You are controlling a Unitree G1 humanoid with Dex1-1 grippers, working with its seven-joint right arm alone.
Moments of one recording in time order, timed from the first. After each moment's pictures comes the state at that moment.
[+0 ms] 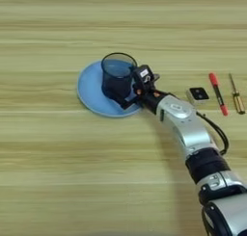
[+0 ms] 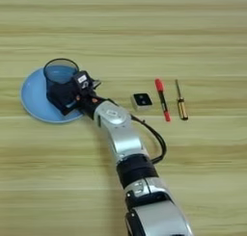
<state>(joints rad) -0.45 -0.11 0.10 0.54 0.04 -0.06 0.51</state>
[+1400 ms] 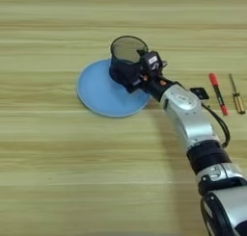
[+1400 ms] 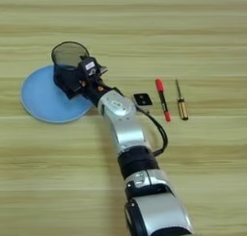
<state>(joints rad) -0.48 -0.11 0.02 0.52 0.04 -0.15 0.45</state>
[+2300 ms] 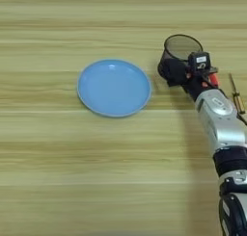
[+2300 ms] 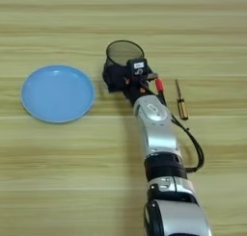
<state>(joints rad) -0.44 -0.21 -0.16 0.57 0.06 -0.12 0.26</state>
